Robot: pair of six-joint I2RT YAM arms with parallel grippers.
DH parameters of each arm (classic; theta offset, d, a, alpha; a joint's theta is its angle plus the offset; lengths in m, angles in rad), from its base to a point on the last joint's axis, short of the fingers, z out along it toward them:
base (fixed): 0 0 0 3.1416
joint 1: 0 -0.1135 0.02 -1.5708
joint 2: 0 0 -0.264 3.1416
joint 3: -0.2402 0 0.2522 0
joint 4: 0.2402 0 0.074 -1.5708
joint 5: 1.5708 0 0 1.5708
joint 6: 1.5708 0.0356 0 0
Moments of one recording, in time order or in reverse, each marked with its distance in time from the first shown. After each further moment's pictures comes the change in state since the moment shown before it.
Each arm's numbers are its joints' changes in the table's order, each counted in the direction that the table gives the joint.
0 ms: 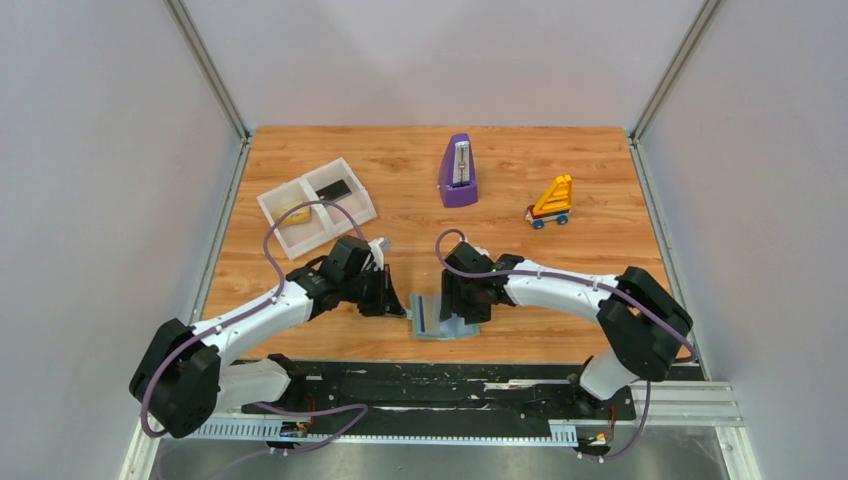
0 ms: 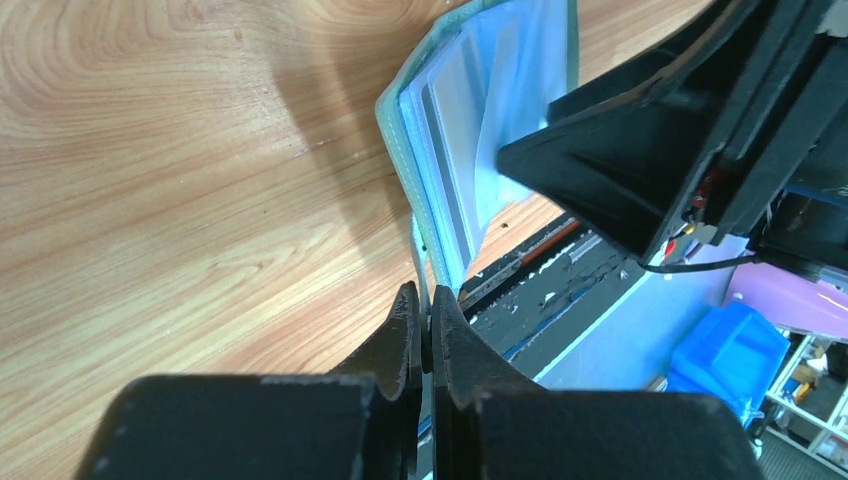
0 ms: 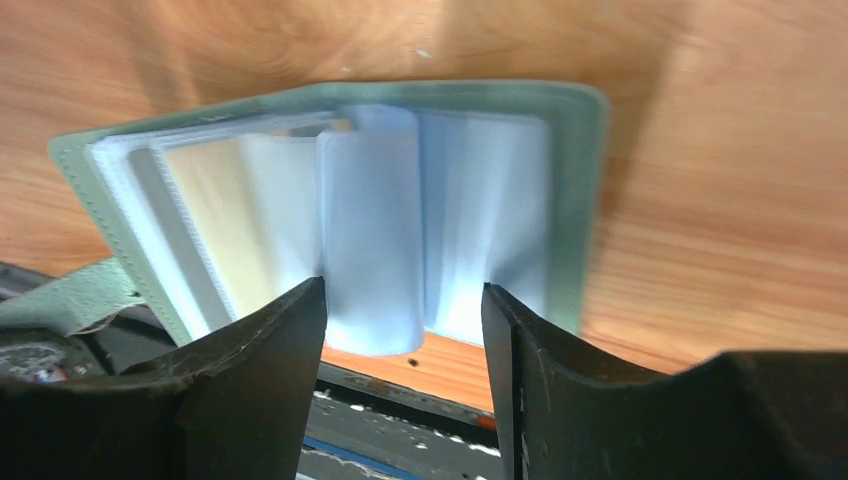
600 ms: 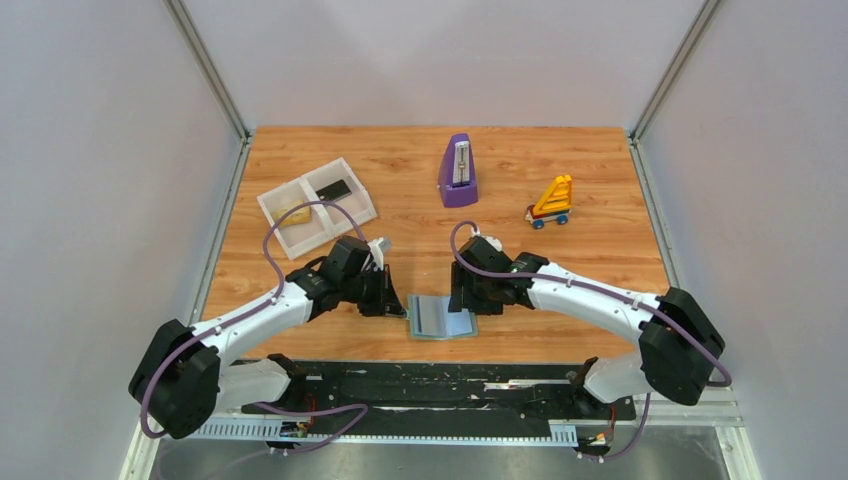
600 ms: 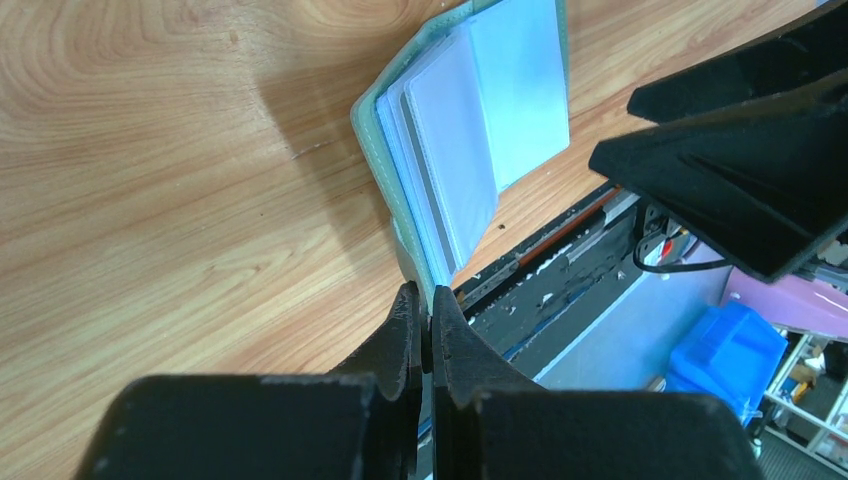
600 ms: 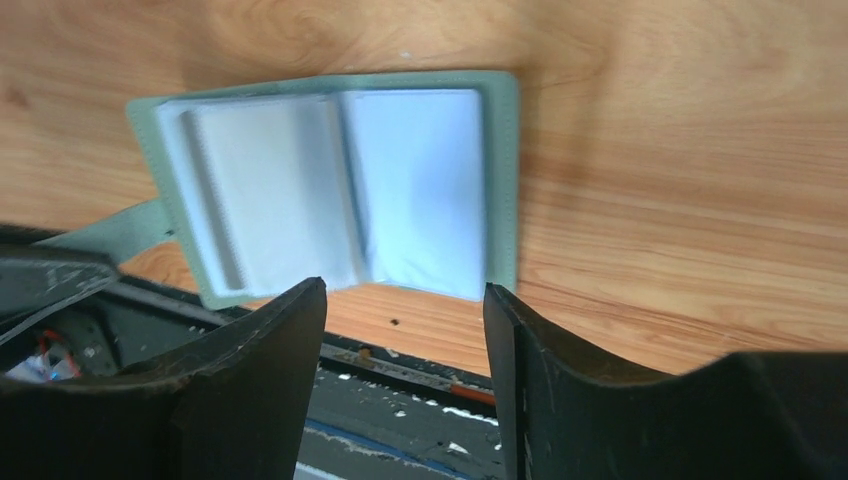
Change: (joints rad) left arm 0.000 0.005 0.010 -0.014 0.004 -0.002; right arm 0.005 0.187 0.000 0.150 0.129 -0.032
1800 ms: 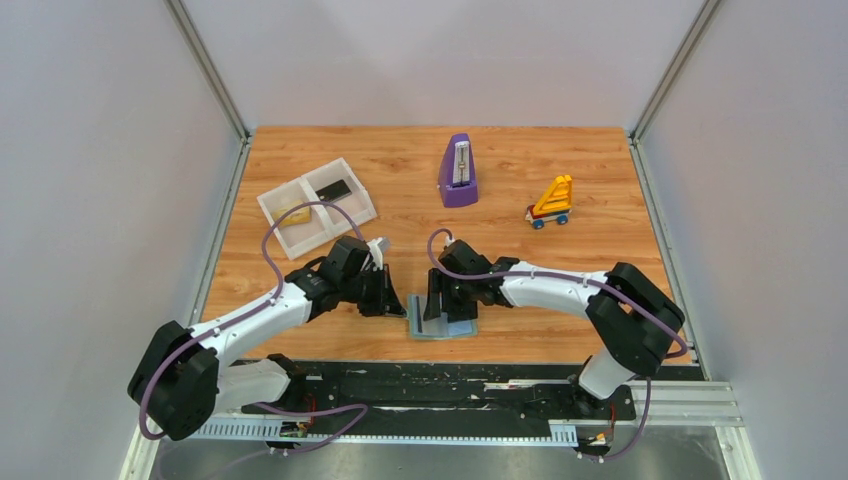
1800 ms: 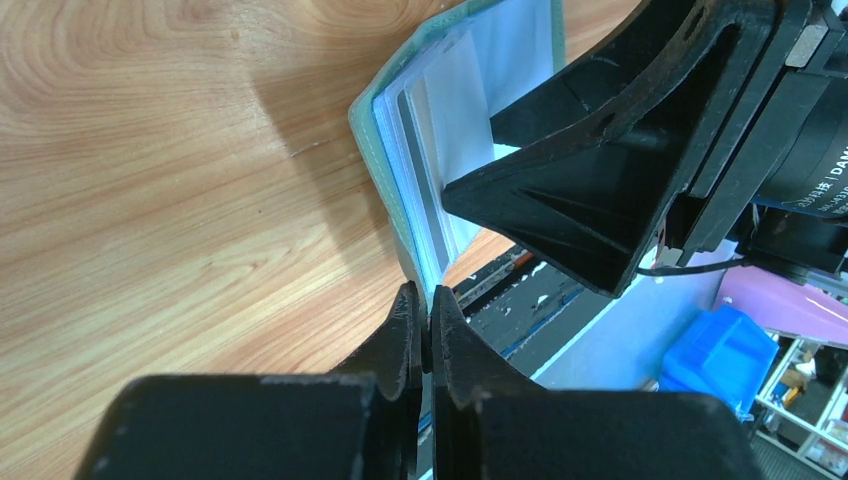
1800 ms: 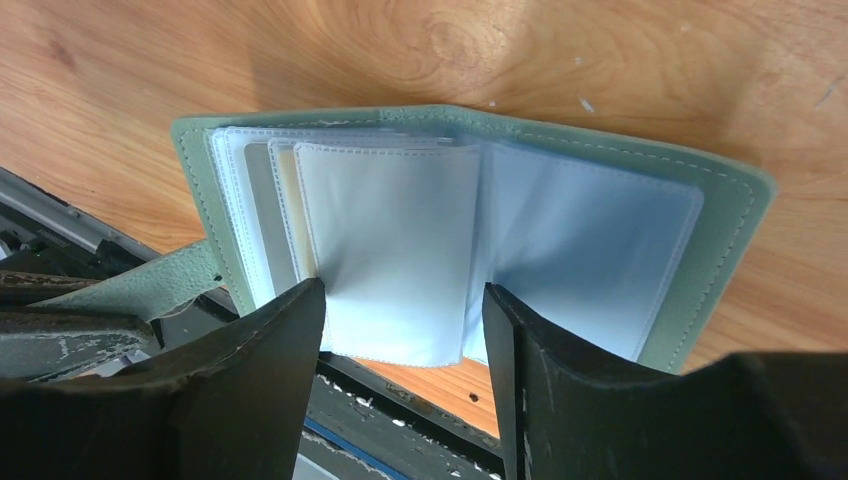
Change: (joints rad) left arm 0.000 0.009 0.000 0.002 -0.003 -0.018; right arm 0.000 -0.213 0.026 -0.314 -0.234 -0.028
